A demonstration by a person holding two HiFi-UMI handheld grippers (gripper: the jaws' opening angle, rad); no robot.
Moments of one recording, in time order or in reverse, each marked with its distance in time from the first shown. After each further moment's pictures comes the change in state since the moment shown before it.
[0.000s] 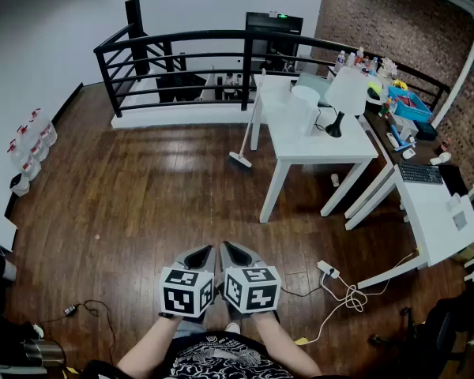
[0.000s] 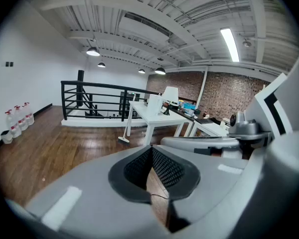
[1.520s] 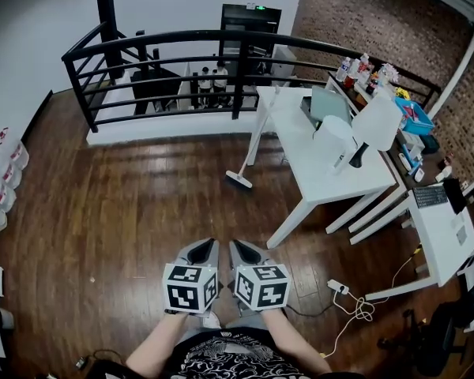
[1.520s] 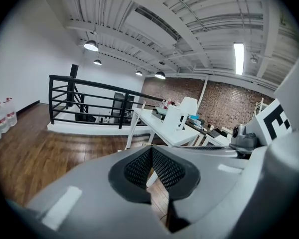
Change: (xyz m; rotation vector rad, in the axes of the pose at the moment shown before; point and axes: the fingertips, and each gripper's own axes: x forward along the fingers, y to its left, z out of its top) left arm 0.173 0.233 0.165 -0.018 -0.029 -0.126; right arm 0.285 -0.029 0.130 0.012 -0.009 -0.148
